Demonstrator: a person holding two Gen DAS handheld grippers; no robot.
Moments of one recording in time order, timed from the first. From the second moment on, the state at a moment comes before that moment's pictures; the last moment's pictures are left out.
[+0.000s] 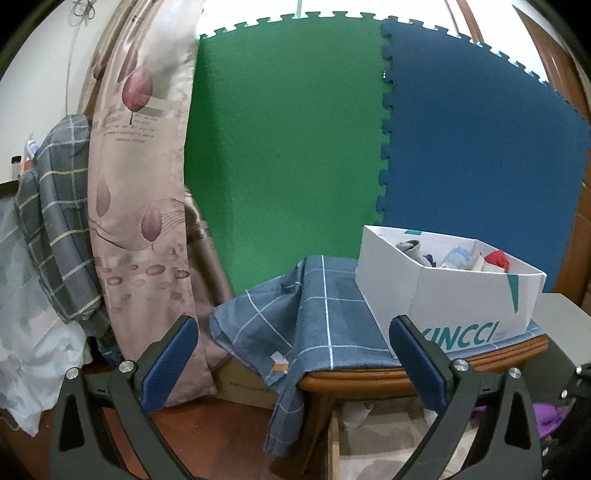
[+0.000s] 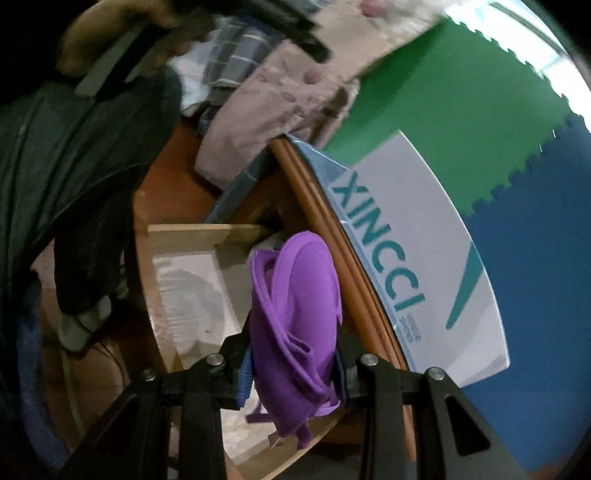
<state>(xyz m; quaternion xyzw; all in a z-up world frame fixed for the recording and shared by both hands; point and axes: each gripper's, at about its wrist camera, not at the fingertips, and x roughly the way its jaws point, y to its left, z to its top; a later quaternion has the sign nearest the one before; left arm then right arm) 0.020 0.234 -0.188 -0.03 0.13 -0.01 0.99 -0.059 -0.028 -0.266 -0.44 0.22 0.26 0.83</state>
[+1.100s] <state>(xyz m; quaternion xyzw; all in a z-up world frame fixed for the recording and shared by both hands) 0.025 0.239 -0.192 -0.04 0.15 0.01 0.99 0.026 -0.080 0.058 -0.25 0.09 0.17 0.95</state>
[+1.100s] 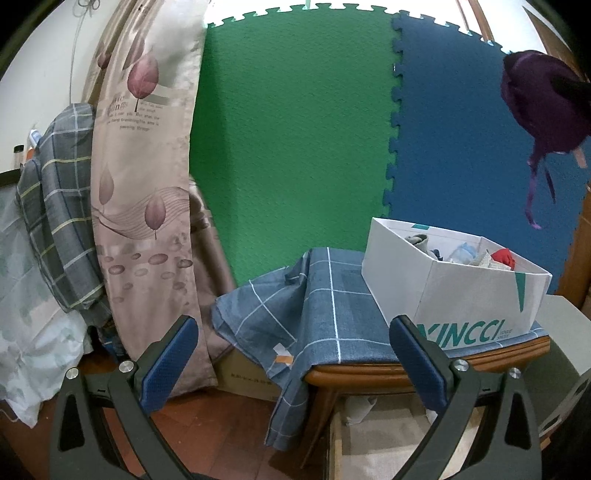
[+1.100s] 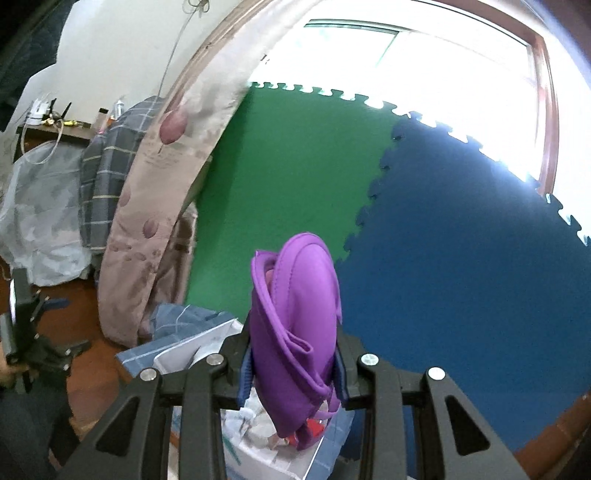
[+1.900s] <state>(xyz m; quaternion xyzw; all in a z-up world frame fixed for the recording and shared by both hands) 0.025 0.241 -0.195 -0.05 0.15 0.00 0.99 0.195 -0.058 -0.052 -0.29 0.24 0.06 0.92</state>
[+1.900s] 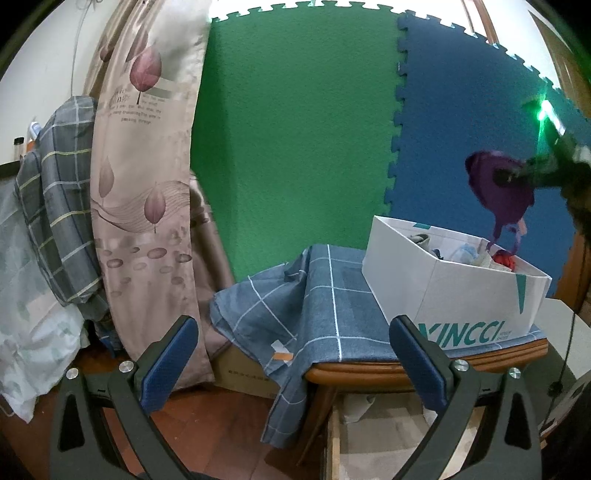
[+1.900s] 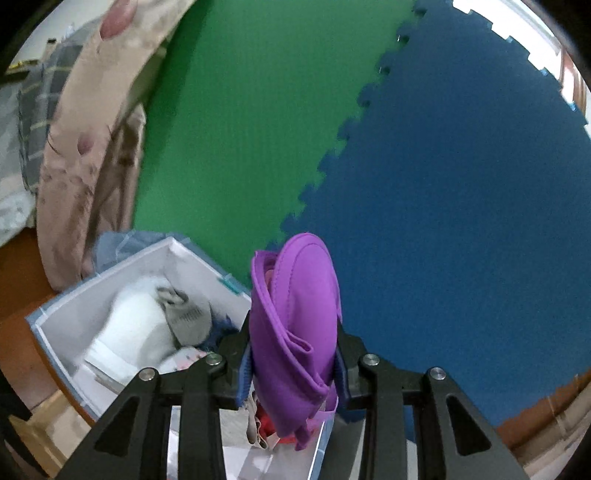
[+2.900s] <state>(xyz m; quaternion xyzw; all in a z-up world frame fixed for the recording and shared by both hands) 0.031 0.227 -0.199 -0.02 0.17 0.00 0.99 0.248 -0.055 -0.127 -0.16 0.37 0.18 0.89</state>
